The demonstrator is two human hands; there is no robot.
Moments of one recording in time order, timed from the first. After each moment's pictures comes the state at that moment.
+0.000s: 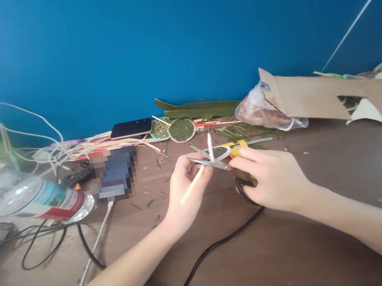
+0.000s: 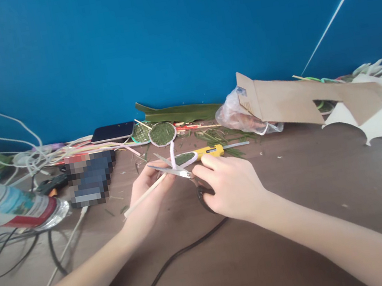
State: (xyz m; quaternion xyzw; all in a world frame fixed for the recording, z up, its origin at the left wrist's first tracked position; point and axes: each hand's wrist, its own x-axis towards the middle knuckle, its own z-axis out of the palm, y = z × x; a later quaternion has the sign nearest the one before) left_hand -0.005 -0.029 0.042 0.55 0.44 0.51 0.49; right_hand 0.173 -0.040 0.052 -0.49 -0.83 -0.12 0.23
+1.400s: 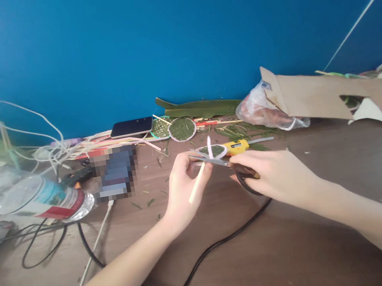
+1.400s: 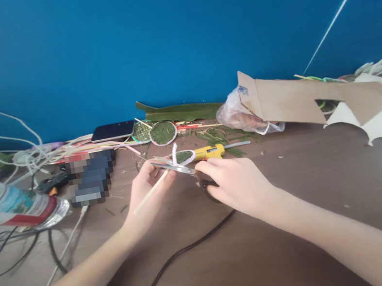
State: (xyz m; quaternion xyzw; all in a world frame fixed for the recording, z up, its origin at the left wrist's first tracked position) left_hand -0.011 -0.023 0.037 0.61 0.48 0.48 0.42; right_hand 0.182 -0.034 0.053 -0.50 -0.85 -0.03 0.18
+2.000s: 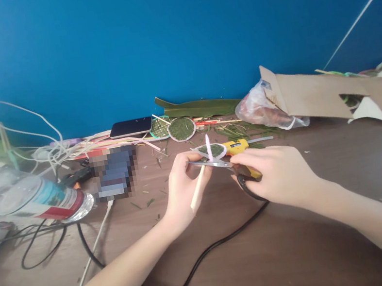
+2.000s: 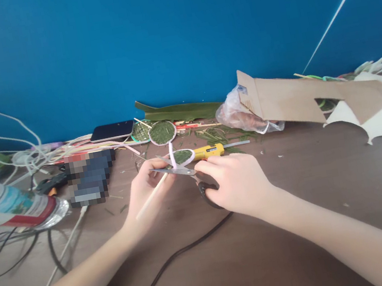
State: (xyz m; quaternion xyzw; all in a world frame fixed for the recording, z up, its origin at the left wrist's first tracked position) left_hand -0.008 -0.022 0.037 0.60 0.46 0.50 0.41; right_hand 0.179 -0.036 0.056 -0.49 -0.83 -0.09 0.24
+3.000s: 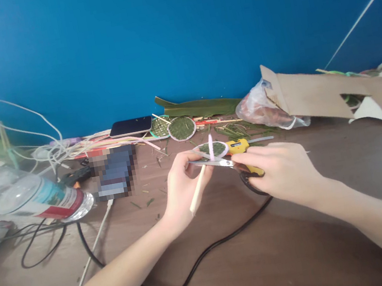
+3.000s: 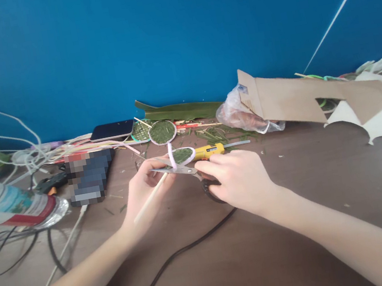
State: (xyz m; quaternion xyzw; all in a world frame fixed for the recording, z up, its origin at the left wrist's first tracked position) left_hand -0.003 -0.024 0.046 0.56 0.46 0.52 0.45; right_hand 0.184 -0.031 0.057 -0.45 -0.84 -0.16 0.24
